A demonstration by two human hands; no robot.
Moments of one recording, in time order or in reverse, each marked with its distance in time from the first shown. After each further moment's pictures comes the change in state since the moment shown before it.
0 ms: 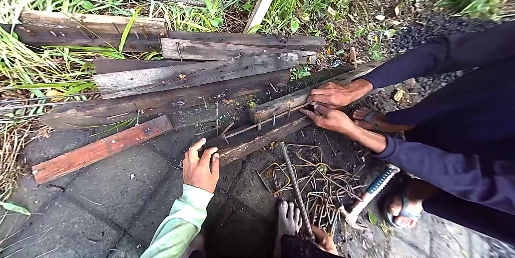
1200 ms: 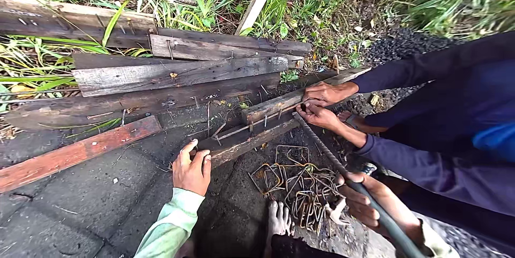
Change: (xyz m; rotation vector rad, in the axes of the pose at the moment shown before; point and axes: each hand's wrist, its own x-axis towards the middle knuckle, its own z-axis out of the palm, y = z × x) left_hand -0.002 -0.003 0.002 -0.020 0.007 0.005; right_hand 0.109 0.290 -0.072 1.278 -0.336 -0.393
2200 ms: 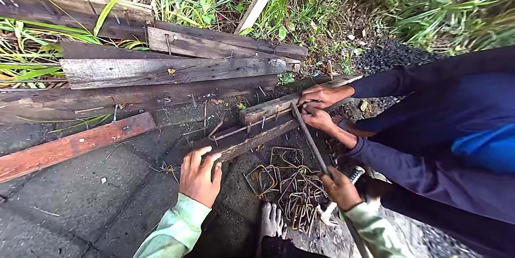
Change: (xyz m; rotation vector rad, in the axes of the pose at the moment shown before) left_hand -0.002 0.036 -0.008 -0.102 -0.045 0.033; right_hand 0.054 0.020 -0.055 -1.464 0.886 -0.240
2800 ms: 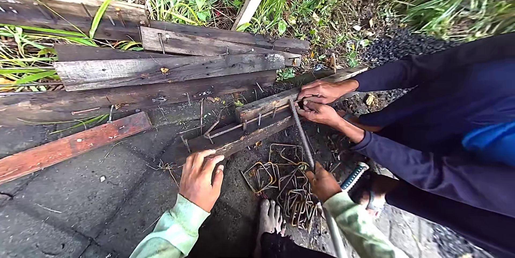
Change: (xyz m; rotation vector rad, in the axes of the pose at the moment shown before) left_hand -0.004 0.017 -0.005 -0.010 -0.063 0.045; right_hand 0.009 -0.034 0.025 -0.209 -0.216 0.223
